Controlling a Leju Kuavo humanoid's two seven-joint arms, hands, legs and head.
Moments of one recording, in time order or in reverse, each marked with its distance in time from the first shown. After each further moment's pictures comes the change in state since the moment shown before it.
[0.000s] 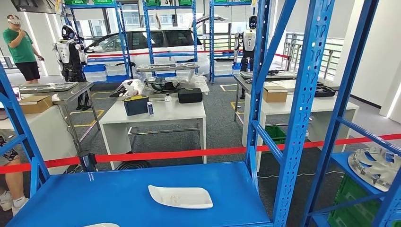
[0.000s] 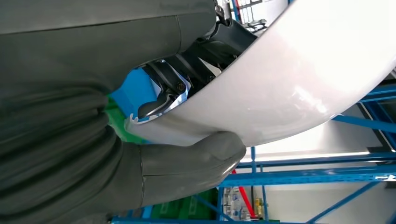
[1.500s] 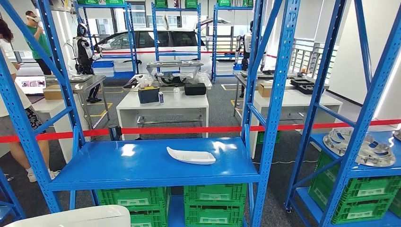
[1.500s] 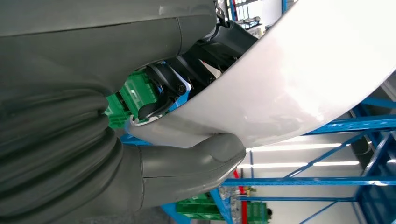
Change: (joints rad) left arm -0.163 -0.044 -0.023 0.087 0.025 -0.035 0.093; right arm -0.013 0.037 -0.010 0.004 -0.033 0.019 0.023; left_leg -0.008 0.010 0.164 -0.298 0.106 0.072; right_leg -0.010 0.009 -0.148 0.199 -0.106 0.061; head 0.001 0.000
